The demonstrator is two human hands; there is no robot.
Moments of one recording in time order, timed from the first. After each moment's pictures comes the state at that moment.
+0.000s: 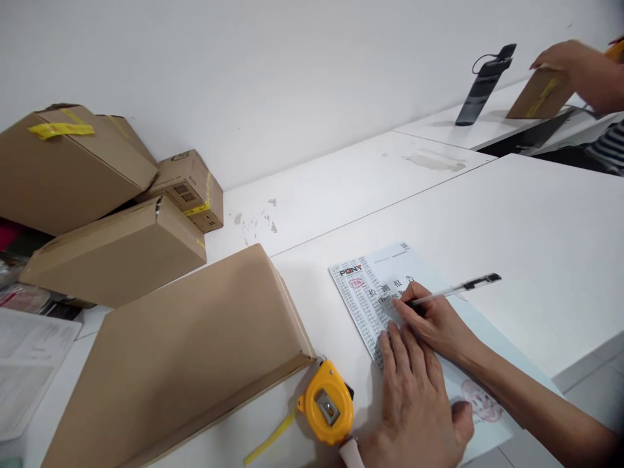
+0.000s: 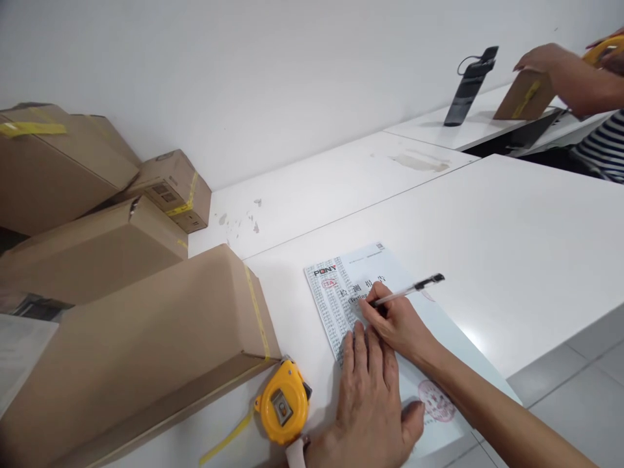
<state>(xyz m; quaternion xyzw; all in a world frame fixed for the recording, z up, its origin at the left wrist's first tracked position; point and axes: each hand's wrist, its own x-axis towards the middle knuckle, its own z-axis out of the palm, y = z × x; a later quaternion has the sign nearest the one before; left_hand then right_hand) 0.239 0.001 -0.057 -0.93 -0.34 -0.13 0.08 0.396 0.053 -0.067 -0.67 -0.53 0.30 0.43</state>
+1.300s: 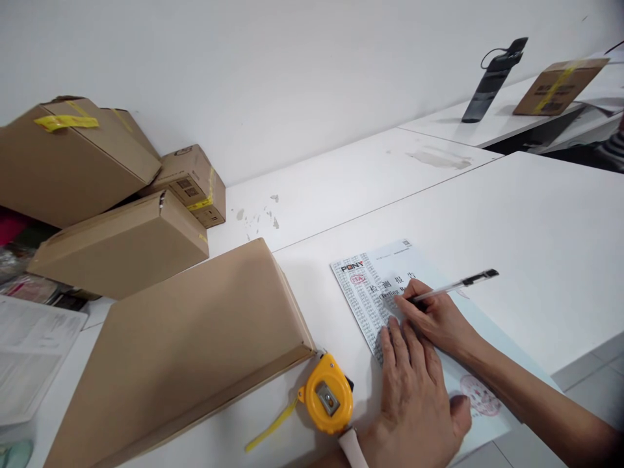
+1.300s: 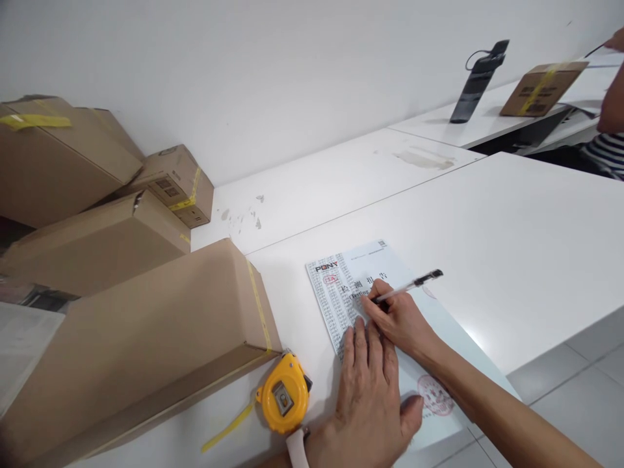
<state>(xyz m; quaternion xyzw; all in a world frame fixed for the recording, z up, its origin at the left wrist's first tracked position) 0.237 0.001 -0.054 -0.93 -0.33 -0.13 0.10 0.395 0.052 -0.064 -0.68 -0.52 0.29 0.43</state>
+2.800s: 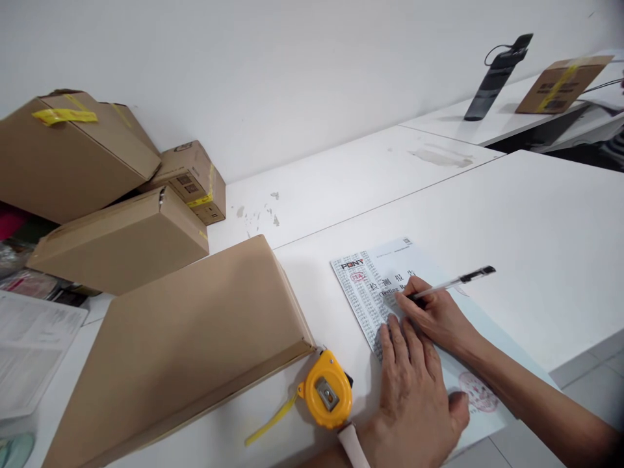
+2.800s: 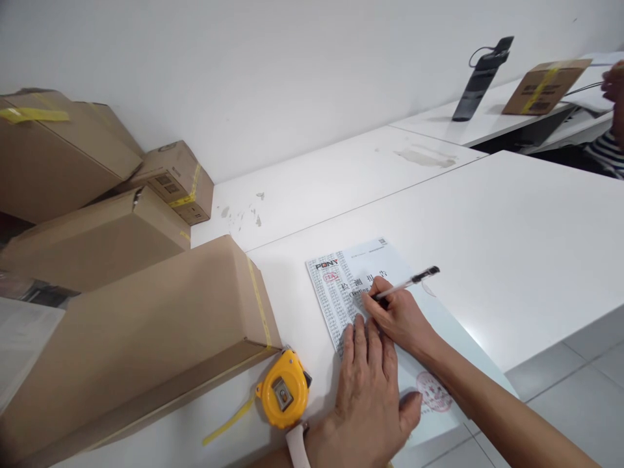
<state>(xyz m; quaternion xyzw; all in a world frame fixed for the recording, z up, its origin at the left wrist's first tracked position) 0.240 0.002 -0.055 -0.93 -0.33 -0.12 0.08 0.395 0.053 -0.060 -0.69 -0.52 0.28 0.42</state>
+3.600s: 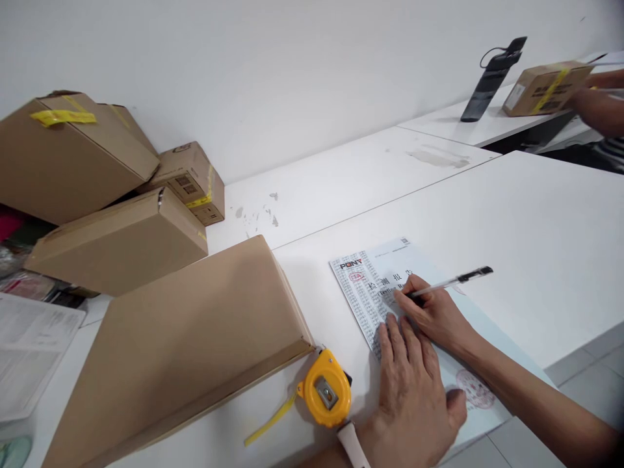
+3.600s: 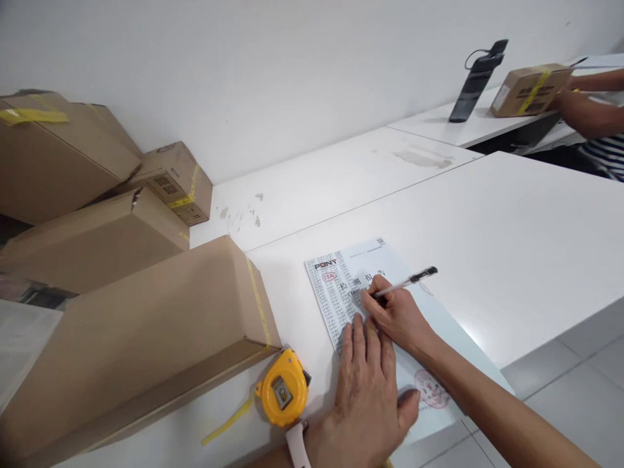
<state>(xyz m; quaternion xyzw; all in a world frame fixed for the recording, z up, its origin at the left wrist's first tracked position) 0.240 0.003 -0.056 -0.93 -0.33 -0.12 0.06 0.394 0.053 -0.060 -0.70 -0.53 0.25 0.41</state>
